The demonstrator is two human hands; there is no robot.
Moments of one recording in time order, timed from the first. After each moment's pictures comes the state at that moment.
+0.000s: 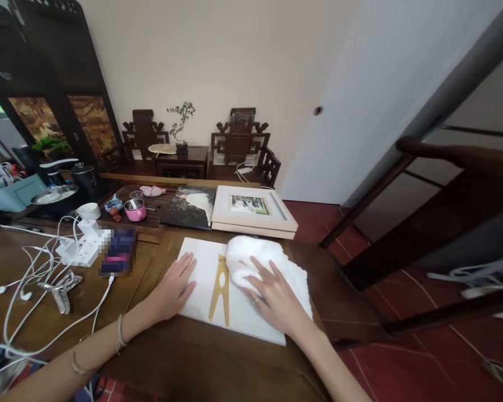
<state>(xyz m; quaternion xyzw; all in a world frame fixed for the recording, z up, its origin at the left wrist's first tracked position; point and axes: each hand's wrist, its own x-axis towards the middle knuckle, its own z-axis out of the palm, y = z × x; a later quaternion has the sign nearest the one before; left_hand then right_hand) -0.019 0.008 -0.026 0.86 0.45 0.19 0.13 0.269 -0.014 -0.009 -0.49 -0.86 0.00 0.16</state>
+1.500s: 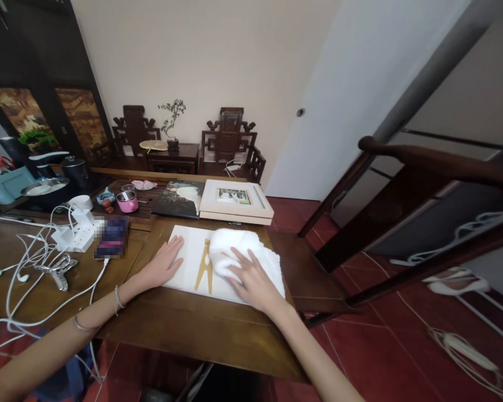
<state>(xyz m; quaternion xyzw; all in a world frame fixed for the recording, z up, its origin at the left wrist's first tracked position) -0.023 0.020 -0.027 0.86 0.46 0.17 0.15 0.263 -0.041 -0.001 -0.47 -0.87 0.03 0.15</state>
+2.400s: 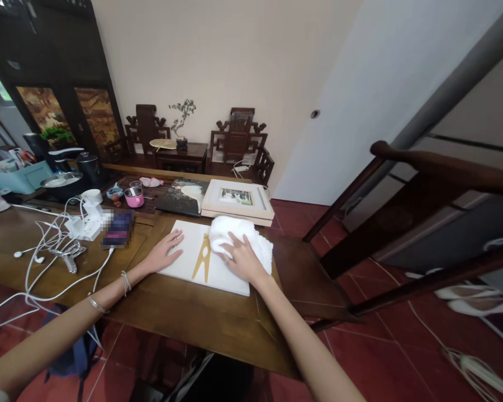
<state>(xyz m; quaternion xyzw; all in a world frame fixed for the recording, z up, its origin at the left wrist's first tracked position) -0.025 0.031 -0.037 0.83 0.46 0.27 0.16 0.266 0.012 -0.010 -0.48 -0.86 0.01 0.14</state>
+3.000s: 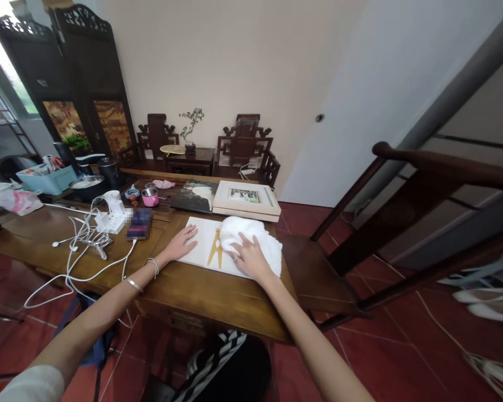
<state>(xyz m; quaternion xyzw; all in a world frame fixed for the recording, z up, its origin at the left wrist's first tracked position) -0.026 0.031 -0.036 0.83 0.46 0.28 0.16 0.250 -0.026 -0.015 -0.51 -0.85 -0.03 0.16</state>
